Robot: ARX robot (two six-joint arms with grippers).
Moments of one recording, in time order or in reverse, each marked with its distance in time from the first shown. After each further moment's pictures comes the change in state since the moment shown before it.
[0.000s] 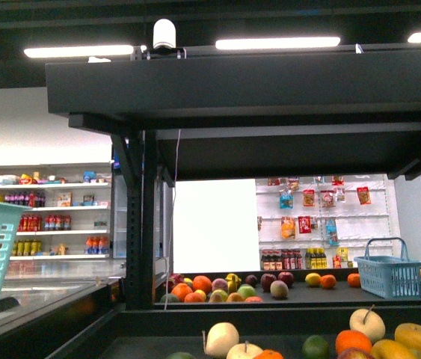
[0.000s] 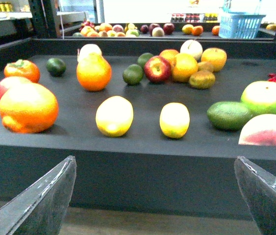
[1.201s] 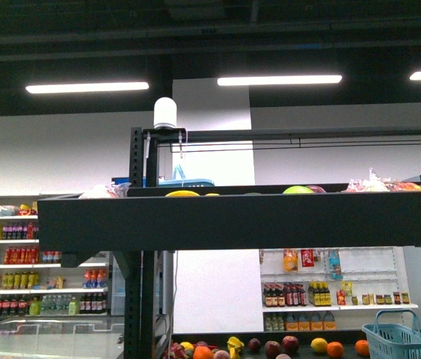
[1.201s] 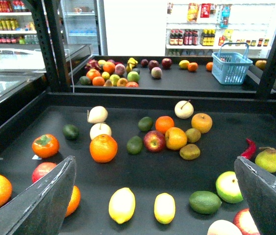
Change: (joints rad) left arm -0.003 0.008 0.004 -0.014 -0.020 -0.029; right arm 0.000 0.000 0.000 0.000 0.000 0.000
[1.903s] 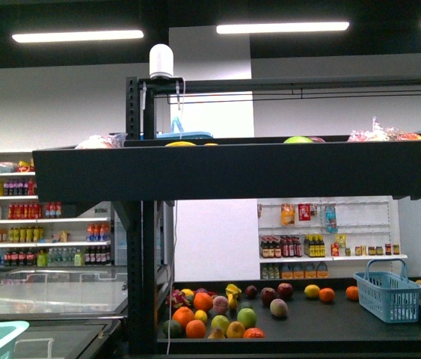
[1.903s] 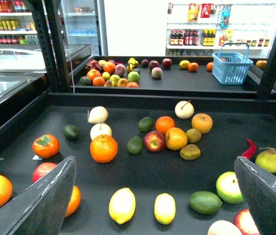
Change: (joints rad) left arm 0.450 1.153 0.766 0.175 0.377 -0.961; right arm 0.000 0.000 0.000 0.000 -0.001 0.000
